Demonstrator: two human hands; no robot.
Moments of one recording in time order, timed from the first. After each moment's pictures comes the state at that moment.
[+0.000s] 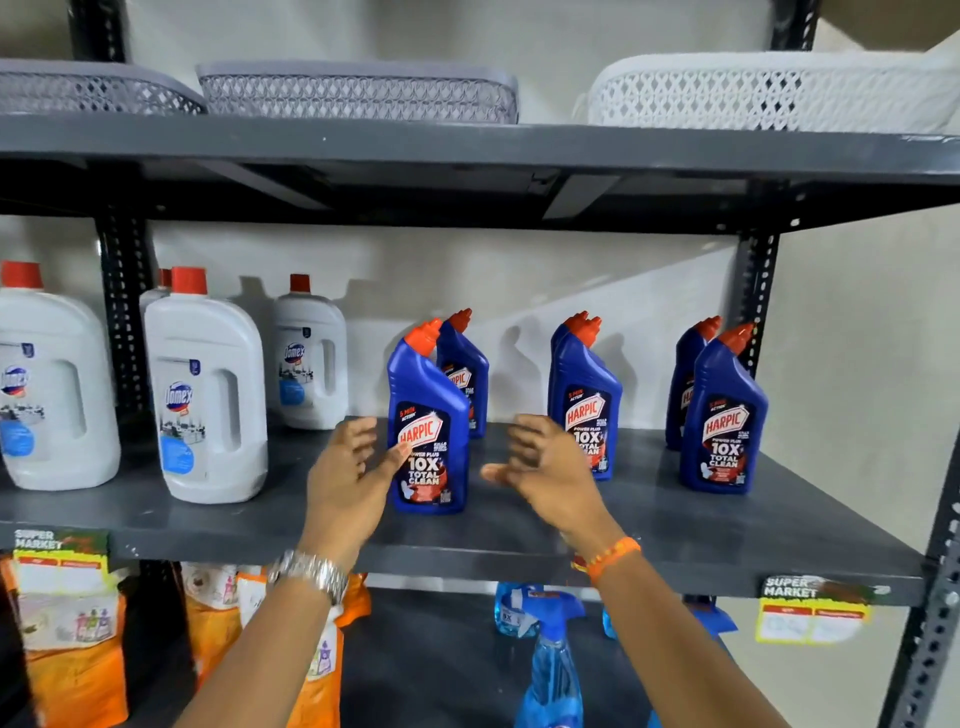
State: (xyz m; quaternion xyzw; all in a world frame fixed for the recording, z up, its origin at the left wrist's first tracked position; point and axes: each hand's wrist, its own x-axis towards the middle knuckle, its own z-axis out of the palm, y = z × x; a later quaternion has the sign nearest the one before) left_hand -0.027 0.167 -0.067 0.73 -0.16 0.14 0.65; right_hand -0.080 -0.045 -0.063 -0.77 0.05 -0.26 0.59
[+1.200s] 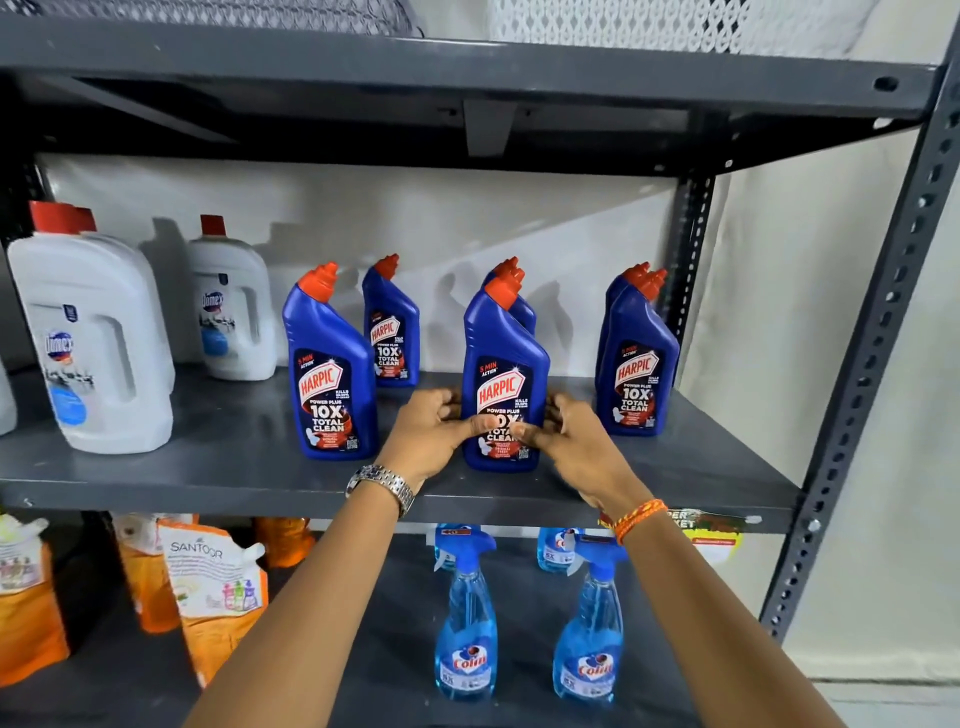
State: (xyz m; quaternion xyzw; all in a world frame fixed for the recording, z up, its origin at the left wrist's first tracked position) left_hand -0.056 0.012 -0.075 0.70 -0.30 -0.07 0.64; right_hand -0.145 -0.159 -0.082 -0.78 0.05 -0.23 0.58
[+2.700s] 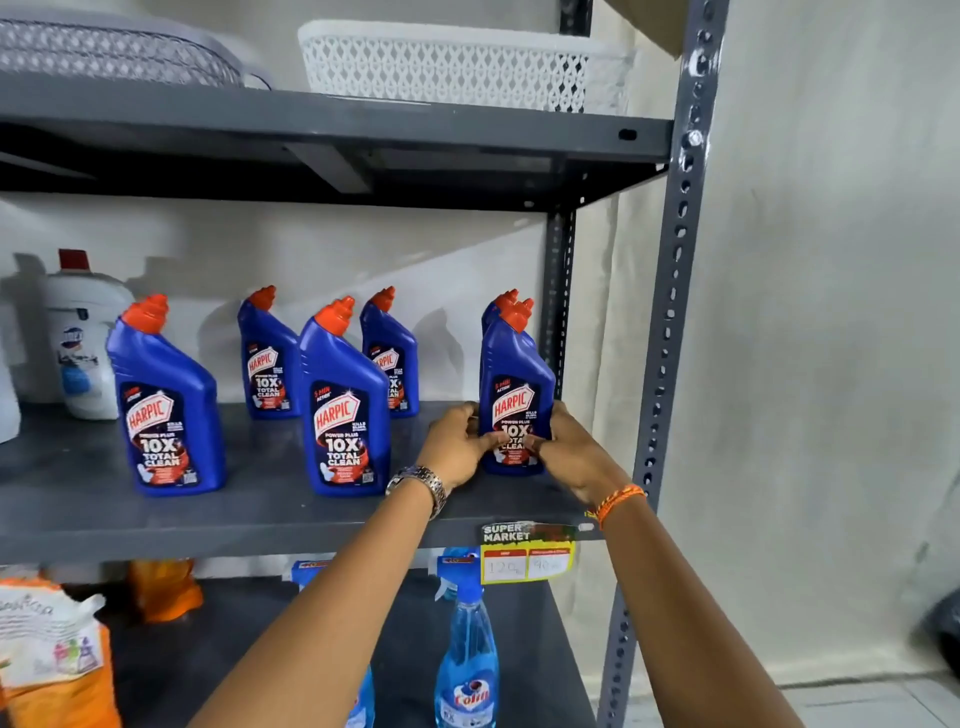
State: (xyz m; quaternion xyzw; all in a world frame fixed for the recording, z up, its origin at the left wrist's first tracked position) left_hand -0.125 -0.170 -0.069 0.78 -0.33 -0.03 0.53; right_hand -0.217 -0.308 -0.069 -0.81 0.17 -0.23 0.52
